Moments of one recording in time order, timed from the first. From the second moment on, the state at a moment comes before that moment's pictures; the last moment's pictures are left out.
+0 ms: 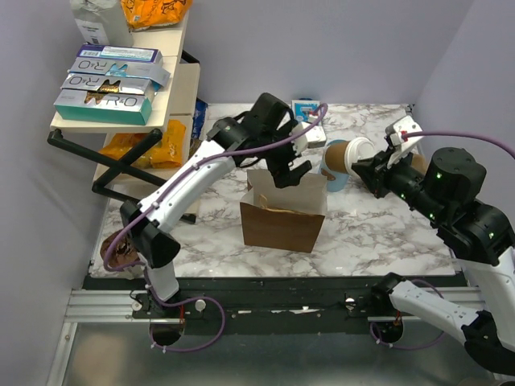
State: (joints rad) left arm -0.76 1.74 1.98 -0.98 0.42 0.45; right arm 0.61 0.87 1.46 -0.81 0.02 -0.10
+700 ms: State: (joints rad) left arm -0.79 1.64 1.80 -0.93 0.23 0.19; right arm 0.61 0.80 1.41 -0.81 0.05 -0.06
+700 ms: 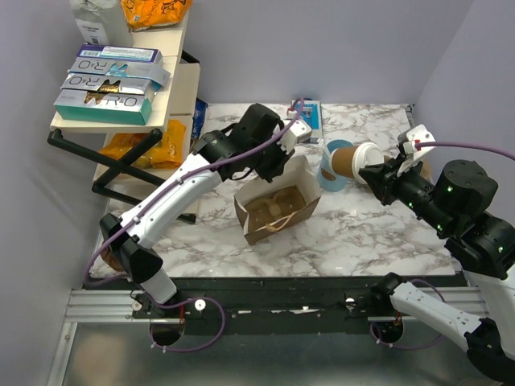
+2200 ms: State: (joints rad) left arm -0.69 1.23 1.25 -0.77 -0.34 -1.39; right arm 0.61 0.88 1.36 -0.81 0.08 -0.01
